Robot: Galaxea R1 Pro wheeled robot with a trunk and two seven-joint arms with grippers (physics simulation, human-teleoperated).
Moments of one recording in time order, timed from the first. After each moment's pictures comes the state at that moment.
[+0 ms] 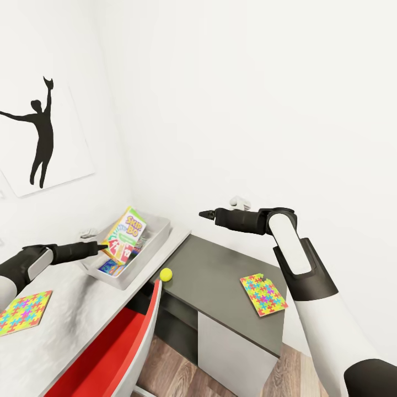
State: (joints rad) left arm -1.09 0.52 -0.56 -0.34 0.75 0.39 -0.74; right arm -0.88 0.00 0.24 -1.45 -1.04 1.05 -0.30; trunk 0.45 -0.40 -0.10
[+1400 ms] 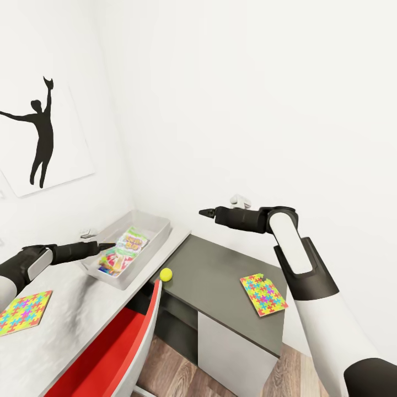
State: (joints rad) left arm -1.09 0.52 -0.56 -0.33 0.75 0.39 -0.75; right arm -0.89 0.00 0.24 -1.47 -1.04 1.05 -0.30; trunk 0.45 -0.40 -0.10
